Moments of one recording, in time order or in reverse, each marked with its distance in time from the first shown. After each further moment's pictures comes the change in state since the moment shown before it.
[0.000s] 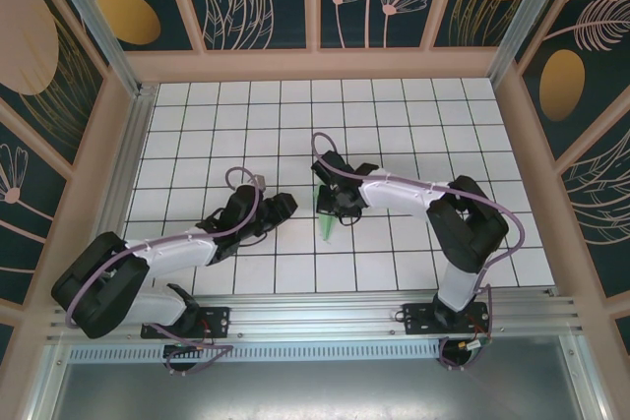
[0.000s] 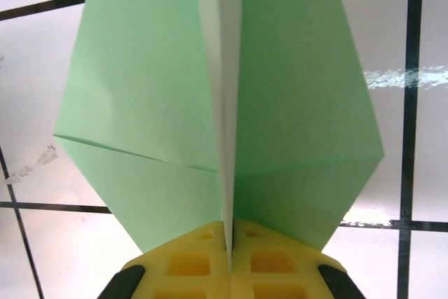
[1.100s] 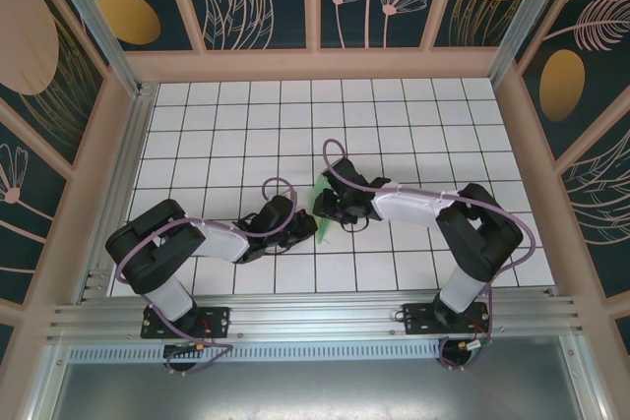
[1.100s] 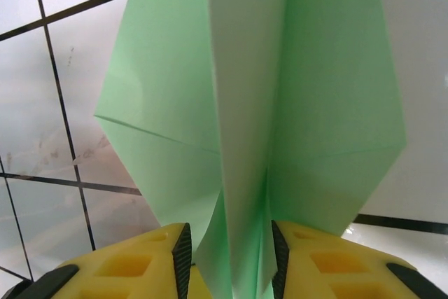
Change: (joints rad) left arm -0.160 0.340 0.084 0.174 0.046 -0.034; right arm -0.021 -0.087 -0.194 0.288 -0.130 0.077
